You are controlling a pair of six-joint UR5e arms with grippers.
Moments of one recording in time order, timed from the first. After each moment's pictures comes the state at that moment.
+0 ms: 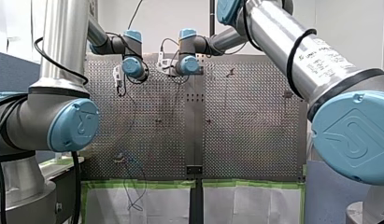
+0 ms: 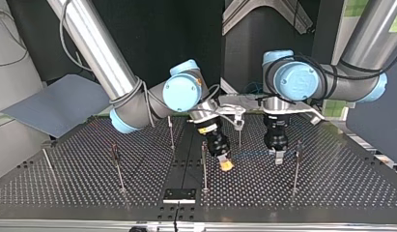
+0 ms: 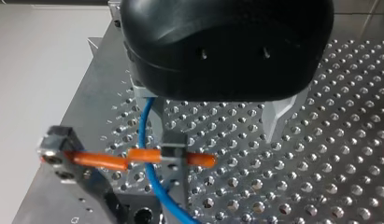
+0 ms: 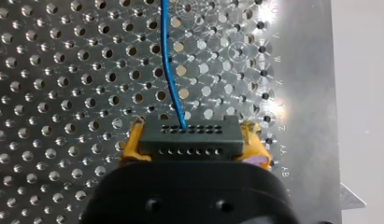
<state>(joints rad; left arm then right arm) -0.10 -1.69 -1.73 -2.81 -1.74 -1.63 2.42 -0.83 0.79 -0.05 1.60 1.66</state>
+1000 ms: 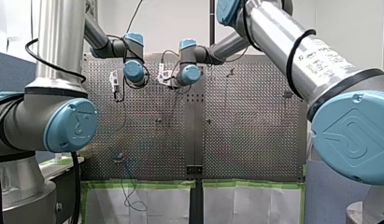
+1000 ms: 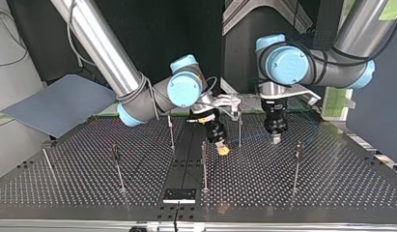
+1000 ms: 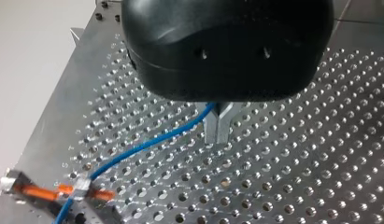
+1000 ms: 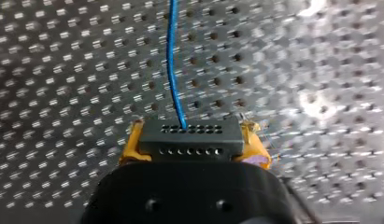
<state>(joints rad) -0.14 -1.65 -1.84 -2.79 -1.87 -1.67 2.41 -0.83 0.91 -0.04 1.60 1.66</state>
